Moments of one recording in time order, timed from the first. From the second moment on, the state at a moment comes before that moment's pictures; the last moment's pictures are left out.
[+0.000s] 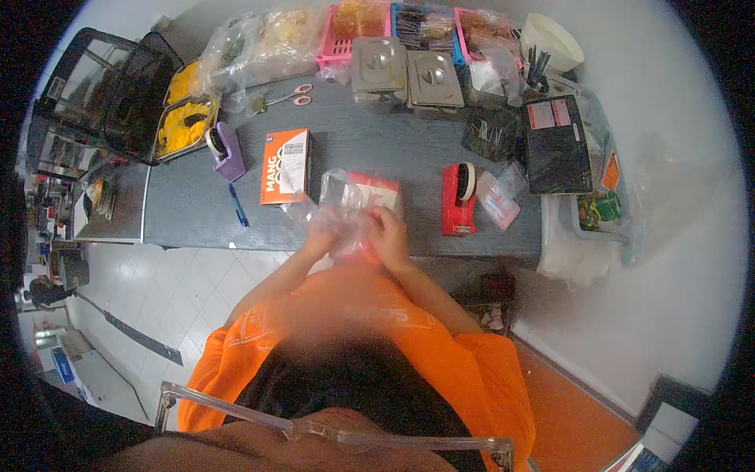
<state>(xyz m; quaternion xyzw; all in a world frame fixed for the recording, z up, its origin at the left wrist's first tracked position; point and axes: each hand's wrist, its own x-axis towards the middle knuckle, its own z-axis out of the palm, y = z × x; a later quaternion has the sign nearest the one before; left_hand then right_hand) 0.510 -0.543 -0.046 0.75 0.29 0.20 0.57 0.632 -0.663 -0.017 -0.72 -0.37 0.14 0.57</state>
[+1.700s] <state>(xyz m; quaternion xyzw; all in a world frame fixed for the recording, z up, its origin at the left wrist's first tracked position) 0.575 -0.578 0.012 0.56 0.33 0.27 0.71 0.899 -1.004 -0.009 -0.95 0.26 0.08 0.12</state>
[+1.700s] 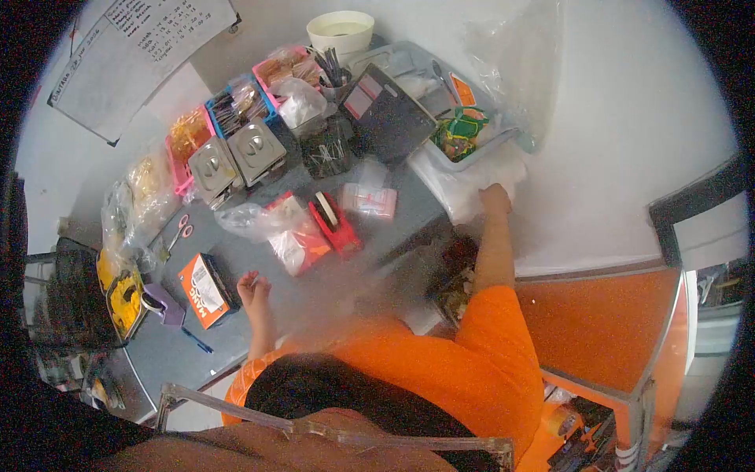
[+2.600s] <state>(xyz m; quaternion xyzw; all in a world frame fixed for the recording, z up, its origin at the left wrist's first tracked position) 0.531 -0.564 0.017 0.57 0.30 0.28 0.71 0.911 -1.014 -0.001 -0.79 0.34 -0.26 0.44</state>
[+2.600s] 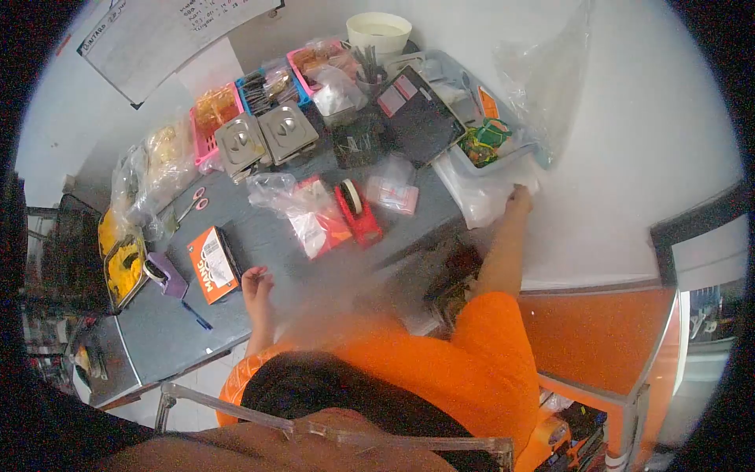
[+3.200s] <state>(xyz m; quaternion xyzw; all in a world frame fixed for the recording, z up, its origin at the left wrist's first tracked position) 0.514 -0.543 0.103 0.55 0.20 0.20 0.79 0.609 -0.676 0.122 -0.59 -0.66 0.28 0.37</state>
